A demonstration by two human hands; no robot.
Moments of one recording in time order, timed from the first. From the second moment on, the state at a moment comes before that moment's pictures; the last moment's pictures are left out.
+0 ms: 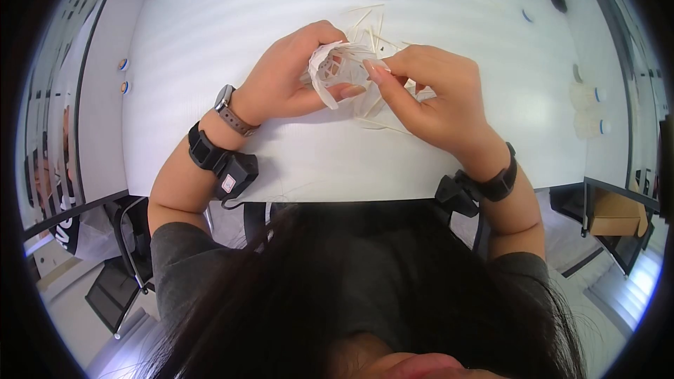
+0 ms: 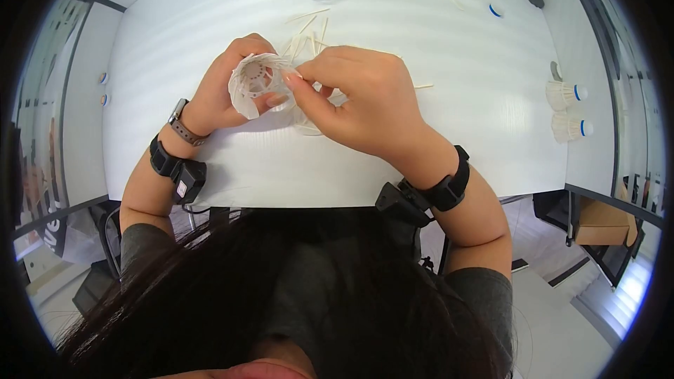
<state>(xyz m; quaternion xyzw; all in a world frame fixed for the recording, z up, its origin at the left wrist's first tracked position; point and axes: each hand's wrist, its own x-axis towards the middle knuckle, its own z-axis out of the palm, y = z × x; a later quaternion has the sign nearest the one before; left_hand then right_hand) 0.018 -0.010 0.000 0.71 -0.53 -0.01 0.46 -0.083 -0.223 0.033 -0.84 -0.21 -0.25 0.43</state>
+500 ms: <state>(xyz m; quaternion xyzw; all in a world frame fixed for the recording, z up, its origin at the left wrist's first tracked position) 0.017 -0.009 0.002 0.72 -0.55 0.00 0.42 -0.082 -0.222 0.031 -0.85 -0.21 -0.25 0.41</state>
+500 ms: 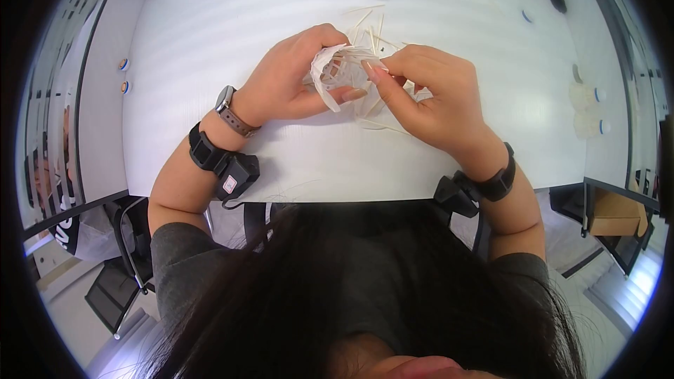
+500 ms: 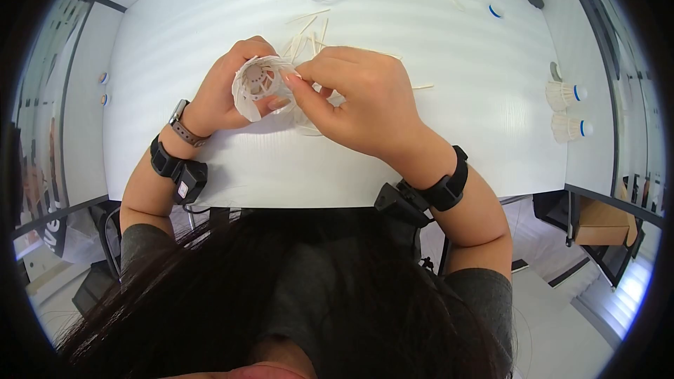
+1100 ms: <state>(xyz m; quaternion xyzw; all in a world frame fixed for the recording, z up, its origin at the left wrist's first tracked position) 0.016 -0.010 -0.003 0.72 -0.55 -0.05 0.42 -0.081 -0.218 0.027 -0.84 -0.19 -0.22 0.46</state>
